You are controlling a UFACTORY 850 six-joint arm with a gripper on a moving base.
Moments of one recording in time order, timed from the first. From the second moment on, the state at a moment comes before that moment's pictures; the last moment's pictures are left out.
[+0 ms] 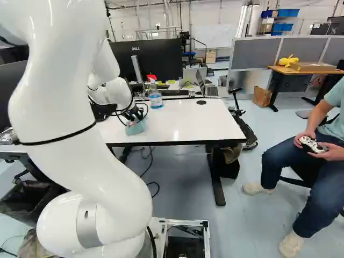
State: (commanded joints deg) arm 15.3 -12.0 -47.5 -0.4 -0.1 0.0
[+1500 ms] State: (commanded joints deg) arm 25.3 -14.4 -50.3 -0.4 -0.1 0.0
